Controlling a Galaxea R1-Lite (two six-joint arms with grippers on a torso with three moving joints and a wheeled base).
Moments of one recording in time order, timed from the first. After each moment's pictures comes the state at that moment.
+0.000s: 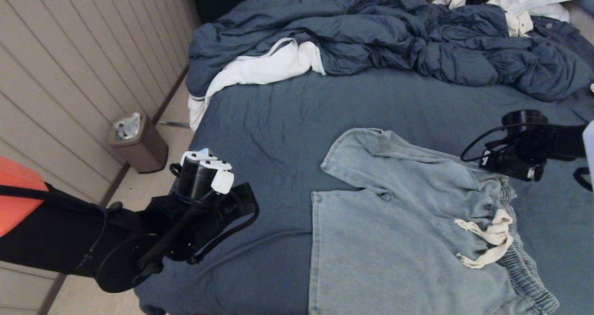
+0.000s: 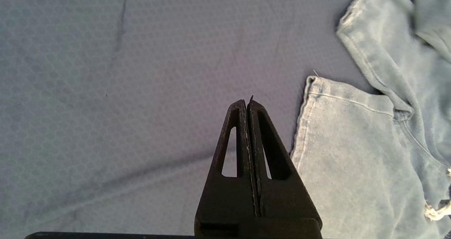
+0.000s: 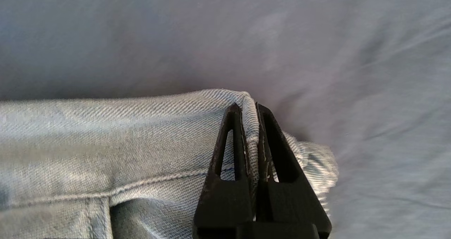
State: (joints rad) left arm -0.69 1.84 -0.80 -0.59 0.34 -0.70; right arm -0.38 2.40 -1.95 0.25 -0.19 0.22
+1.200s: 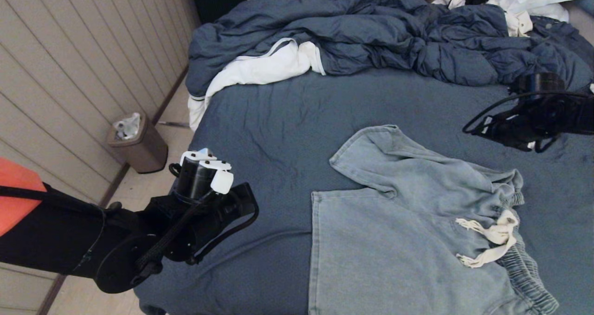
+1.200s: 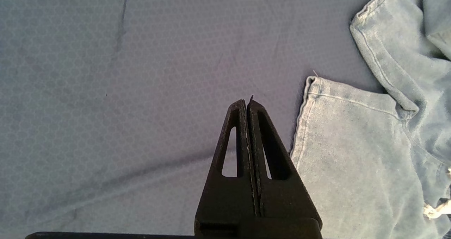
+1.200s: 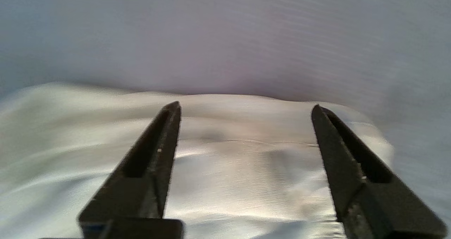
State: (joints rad) left arm -0.69 1.84 -0.80 -0.59 0.34 -0.70; right arm -0.29 2.20 -1.92 0.24 -0.08 0.27
